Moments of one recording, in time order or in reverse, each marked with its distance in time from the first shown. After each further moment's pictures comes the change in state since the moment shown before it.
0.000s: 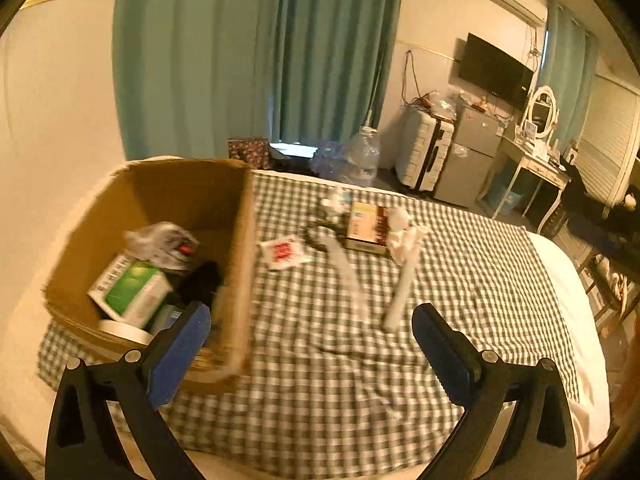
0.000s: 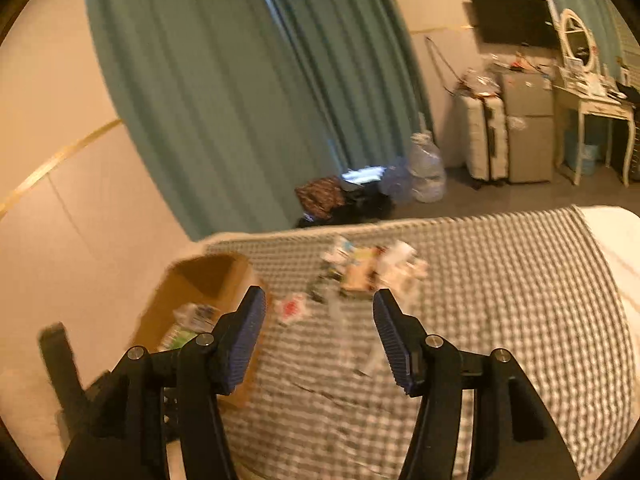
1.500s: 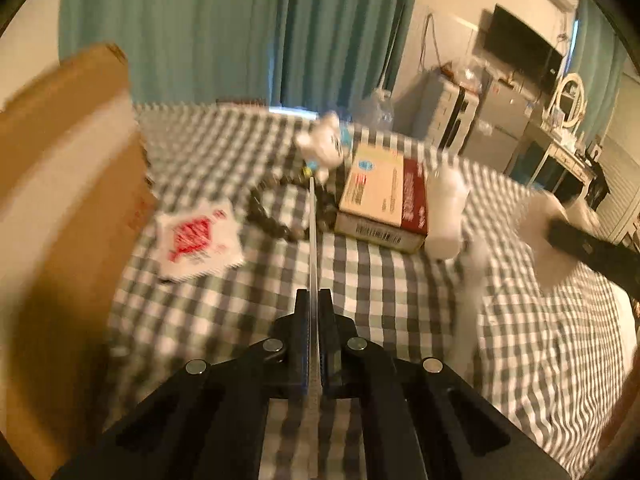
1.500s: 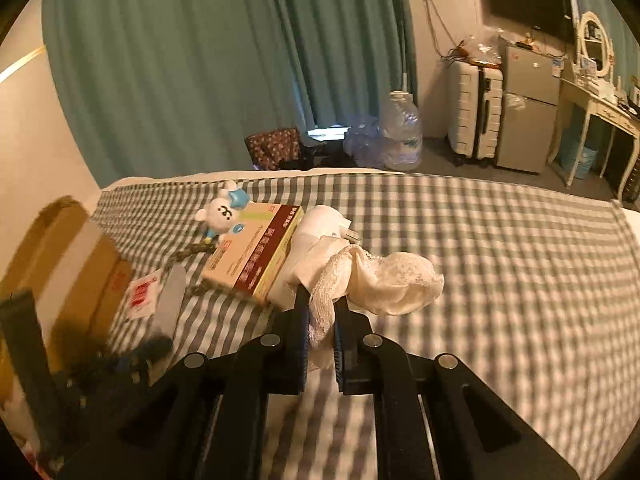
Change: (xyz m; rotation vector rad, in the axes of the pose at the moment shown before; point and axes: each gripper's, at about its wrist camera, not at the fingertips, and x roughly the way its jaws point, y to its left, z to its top) left arm 0.210 -0.030 -0.012 -0.037 0.077 0.015; right arm 0.195 -0.083 -0.007 -0.078 0.115 -0.121
